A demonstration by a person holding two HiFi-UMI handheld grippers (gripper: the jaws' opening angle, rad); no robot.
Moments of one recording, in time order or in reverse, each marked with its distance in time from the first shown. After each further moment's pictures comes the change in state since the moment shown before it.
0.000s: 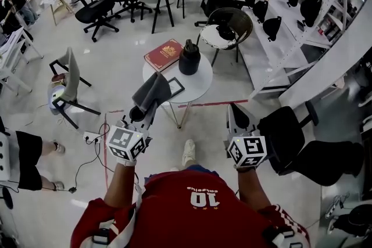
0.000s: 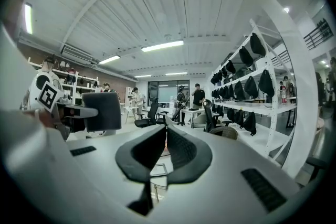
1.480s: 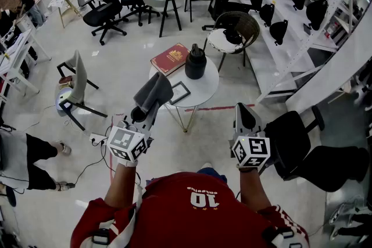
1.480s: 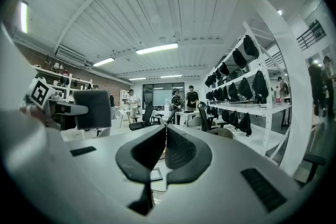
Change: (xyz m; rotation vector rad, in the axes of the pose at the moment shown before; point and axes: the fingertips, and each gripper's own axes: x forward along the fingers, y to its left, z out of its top) left arm 0.006 0.004 0.016 0.039 -0.005 0.024; right arm 0.009 -0.028 0.003 0.028 -0.034 -0.058
